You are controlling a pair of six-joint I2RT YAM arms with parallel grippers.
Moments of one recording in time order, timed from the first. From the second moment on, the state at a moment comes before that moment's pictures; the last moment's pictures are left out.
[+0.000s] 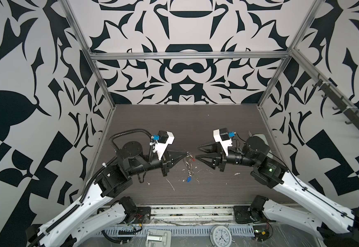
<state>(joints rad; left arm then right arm) -0.88 0.74 0.92 -0.25 0.44 -0.26 0.81 0.89 0.86 0.04 -0.61 0.26</state>
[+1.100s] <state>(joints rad) -0.88 0.73 0.89 -0.13 0.45 -0.31 0.90 0.92 0.82 0.16 -0.55 0.26</state>
